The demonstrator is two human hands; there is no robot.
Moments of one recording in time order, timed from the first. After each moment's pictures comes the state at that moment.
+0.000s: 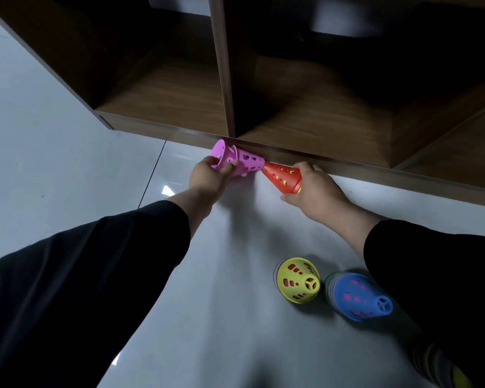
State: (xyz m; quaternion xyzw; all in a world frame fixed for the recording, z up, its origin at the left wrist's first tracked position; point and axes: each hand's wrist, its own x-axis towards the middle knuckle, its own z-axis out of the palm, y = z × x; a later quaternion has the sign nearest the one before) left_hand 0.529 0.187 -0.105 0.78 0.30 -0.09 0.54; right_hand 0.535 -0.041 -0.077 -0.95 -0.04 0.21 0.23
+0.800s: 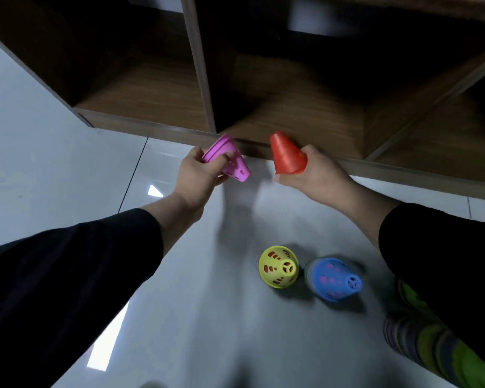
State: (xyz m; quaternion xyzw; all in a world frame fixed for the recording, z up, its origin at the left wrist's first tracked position) left_hand 0.502 0.162 -0.065 0.66 0.24 -0.04 0.72; right_hand 0.536 -0.076 -0.041 -0.94 0.00 0.18 0.30
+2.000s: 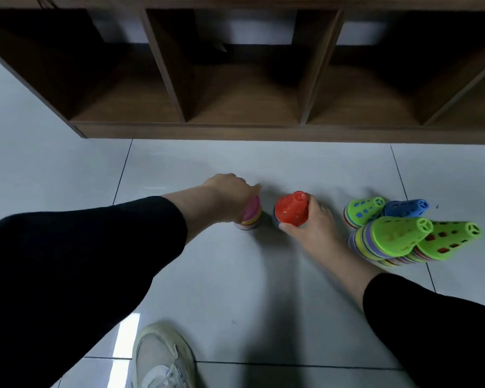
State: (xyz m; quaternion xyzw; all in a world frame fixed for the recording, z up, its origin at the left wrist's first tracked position) left_hand 0.379 0.058 0.018 0.92 -0.31 -0.22 -0.13; right_hand 0.297 -0.153 -0.073 -0.94 0.09 0.04 0.33
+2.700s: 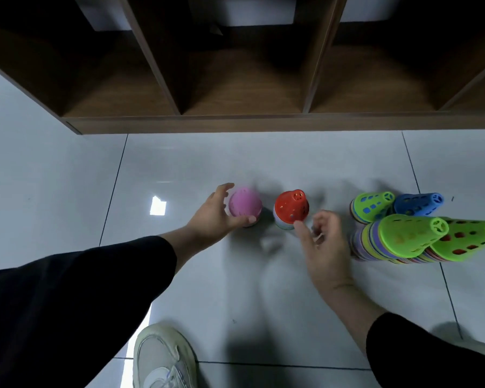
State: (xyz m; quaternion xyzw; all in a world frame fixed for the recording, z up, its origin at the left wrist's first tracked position) left_hand 0.339 0.089 -0.055 0.86 0.02 -0.25 0.44; right_hand 0.248 -0.134 -0.053 -0.84 0.18 -0.07 0.51
